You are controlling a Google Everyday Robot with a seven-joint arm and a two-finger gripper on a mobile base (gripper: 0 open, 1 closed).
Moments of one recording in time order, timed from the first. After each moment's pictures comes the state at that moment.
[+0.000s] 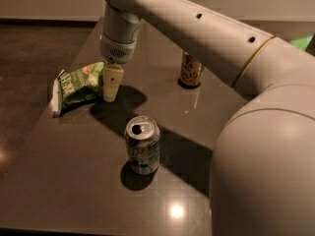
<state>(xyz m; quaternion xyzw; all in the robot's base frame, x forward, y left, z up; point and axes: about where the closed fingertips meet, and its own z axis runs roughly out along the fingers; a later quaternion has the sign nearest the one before) 0.622 0.128 0.861 -0.74 0.65 0.08 0.16</state>
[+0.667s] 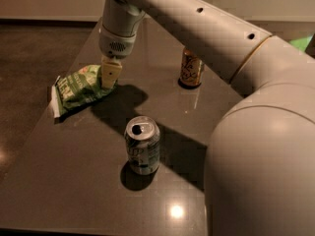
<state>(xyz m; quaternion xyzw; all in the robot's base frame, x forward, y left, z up) 0.621 0.128 0.876 -0.74 0.64 0.10 0.16</state>
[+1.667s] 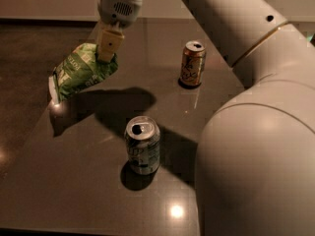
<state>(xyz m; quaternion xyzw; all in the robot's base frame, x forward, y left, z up) 0.594 0.118 0.962 -0.77 0.60 0.14 0.17</state>
